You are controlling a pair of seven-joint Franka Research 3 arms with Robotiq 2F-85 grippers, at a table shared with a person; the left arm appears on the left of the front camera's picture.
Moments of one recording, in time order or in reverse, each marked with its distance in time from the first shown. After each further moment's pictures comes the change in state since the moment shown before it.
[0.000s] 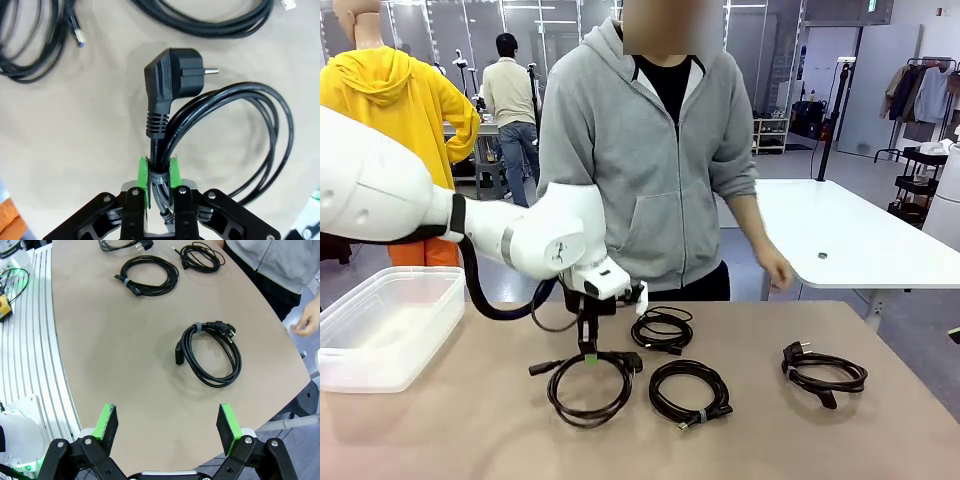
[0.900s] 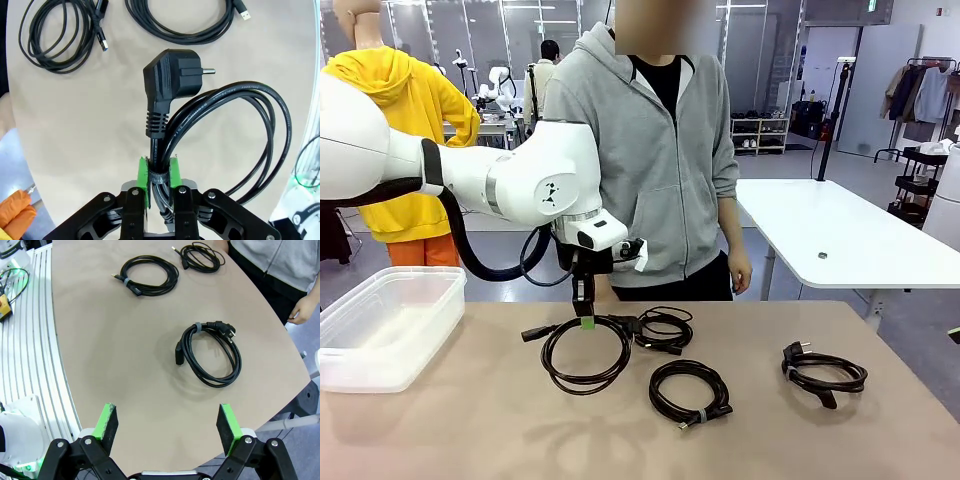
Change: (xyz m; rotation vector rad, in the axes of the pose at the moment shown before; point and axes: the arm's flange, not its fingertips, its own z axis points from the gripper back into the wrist) left arm 0.000 -0.011 0.081 0.019 -0.010 0.000; right arm 0.000 0.000 0.000 0.000 0.000 0.000
